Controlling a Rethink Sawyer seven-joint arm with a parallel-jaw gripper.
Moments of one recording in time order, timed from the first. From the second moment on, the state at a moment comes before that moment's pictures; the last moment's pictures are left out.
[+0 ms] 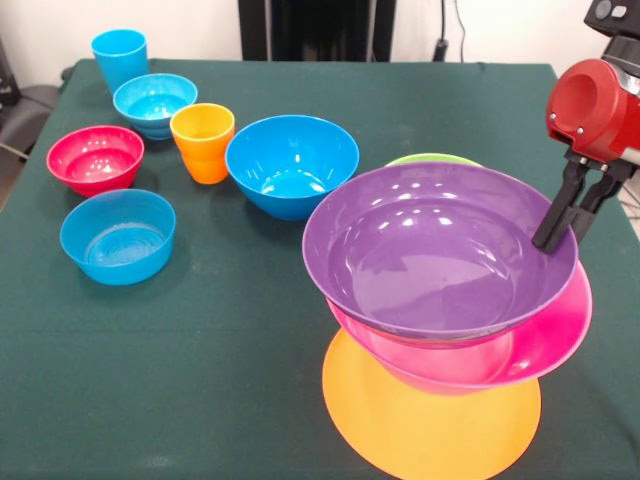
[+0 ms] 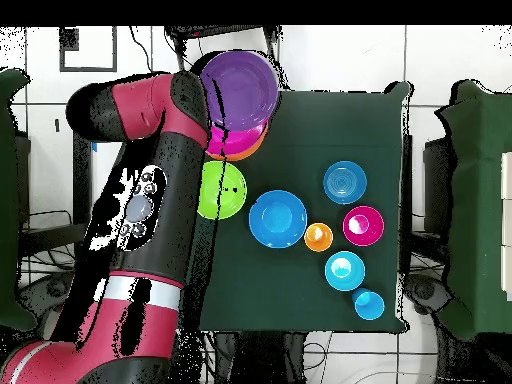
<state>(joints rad) 0.26 -0.20 -0.55 0.76 0.14 0.74 1.63</state>
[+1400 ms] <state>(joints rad) 0.27 -0.19 -0.55 0.77 0.14 0.73 1.63</state>
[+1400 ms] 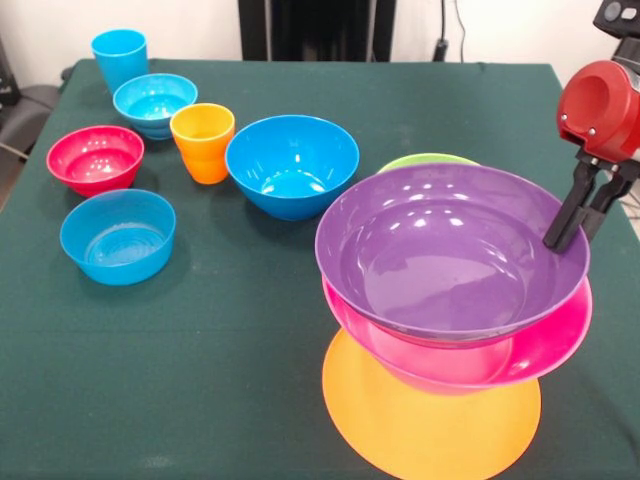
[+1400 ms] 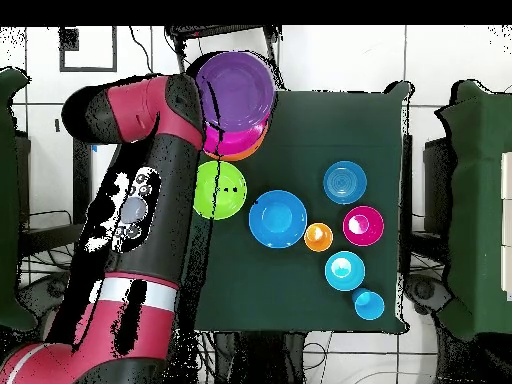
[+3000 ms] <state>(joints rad) 0.27 -0.18 -0.55 0.76 0.14 0.73 1.63</state>
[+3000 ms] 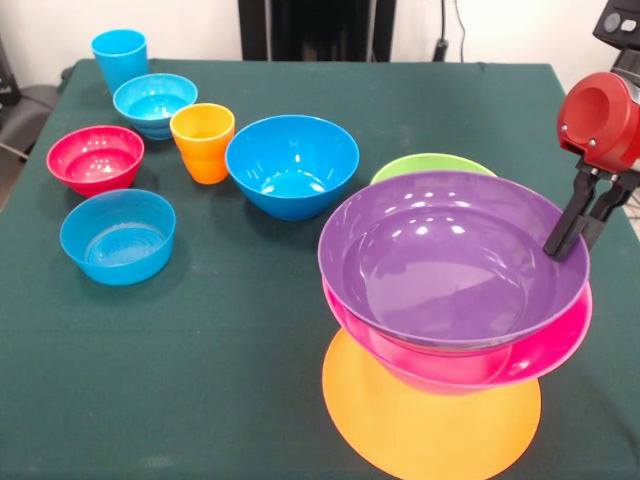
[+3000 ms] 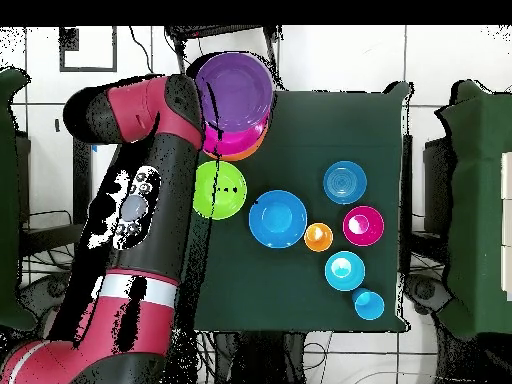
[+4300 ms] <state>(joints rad) 0.27 -0.15 -0.55 0.70 0.14 0.73 1.63</state>
